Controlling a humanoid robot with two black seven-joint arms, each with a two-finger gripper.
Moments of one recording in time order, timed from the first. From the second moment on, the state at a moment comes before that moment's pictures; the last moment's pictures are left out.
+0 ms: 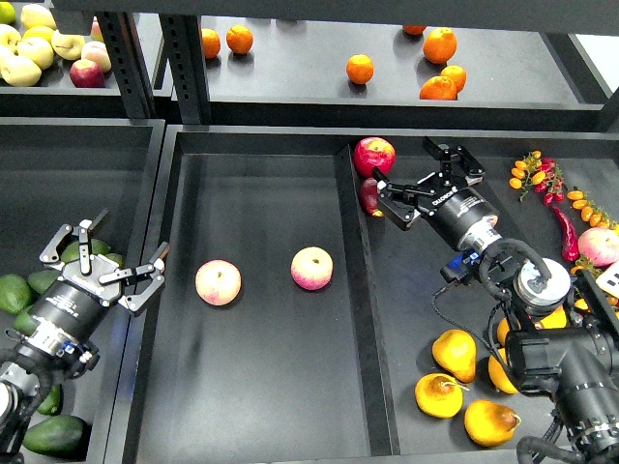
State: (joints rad) left arm 0.03 0.00 -1.61 -1.17 -0.10 -0.49 0.49; right arm 0.48 0.01 1.48 0.87 0.12 0.23 -0.49
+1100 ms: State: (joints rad) left arm 0.14 0.00 -1.62 -1.24 -0.26 -0.49 0.49; right arm 0.06 0.02 1.32 1.15 0.13 0.40 -0.10
